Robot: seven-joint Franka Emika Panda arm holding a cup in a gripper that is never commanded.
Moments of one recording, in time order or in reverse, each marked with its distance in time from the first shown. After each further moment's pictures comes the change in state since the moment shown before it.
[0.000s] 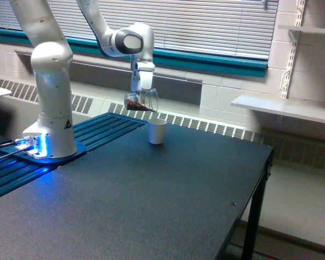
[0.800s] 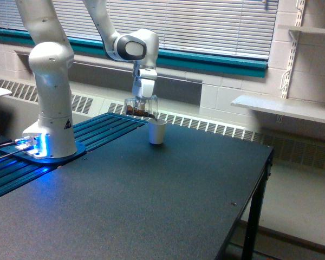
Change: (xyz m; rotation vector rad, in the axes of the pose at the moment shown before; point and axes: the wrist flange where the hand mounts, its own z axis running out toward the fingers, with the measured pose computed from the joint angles) arm 0.013 0.002 0.022 0.006 -0.101 0.001
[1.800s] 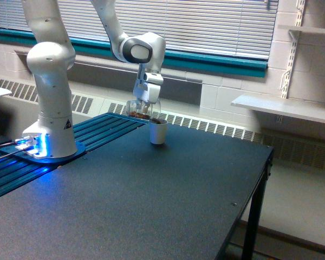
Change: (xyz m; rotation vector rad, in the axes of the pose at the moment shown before) arm 0.013 -0.010 0.008 -0.001 -0.073 -0.094
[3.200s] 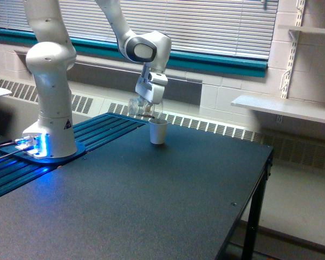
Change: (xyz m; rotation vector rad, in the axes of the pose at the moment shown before) arm 0.011 -0.005 -0.008 0.041 -0.078 -0.041
